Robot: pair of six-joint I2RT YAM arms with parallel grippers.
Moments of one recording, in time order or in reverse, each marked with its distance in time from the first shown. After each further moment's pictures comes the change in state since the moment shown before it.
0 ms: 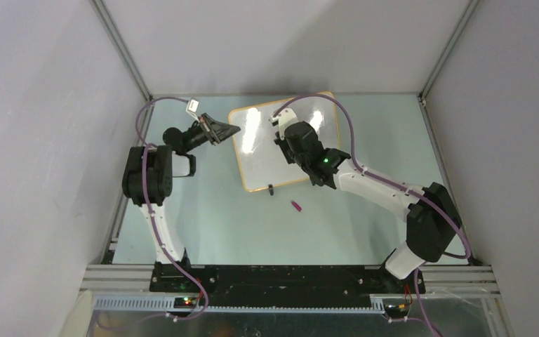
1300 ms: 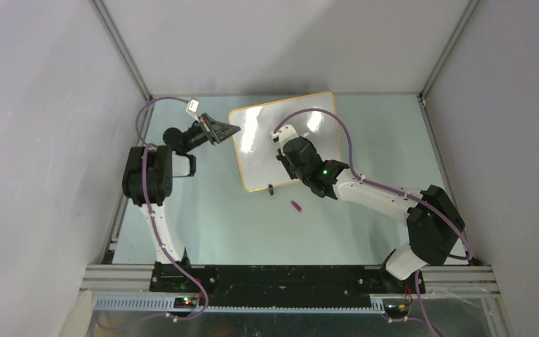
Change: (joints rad) left arm -0.001 0.000 -0.001 0.001 -0.004 0.001; right arm 0.042 -0.029 -0.122 -0.027 0.023 0.045
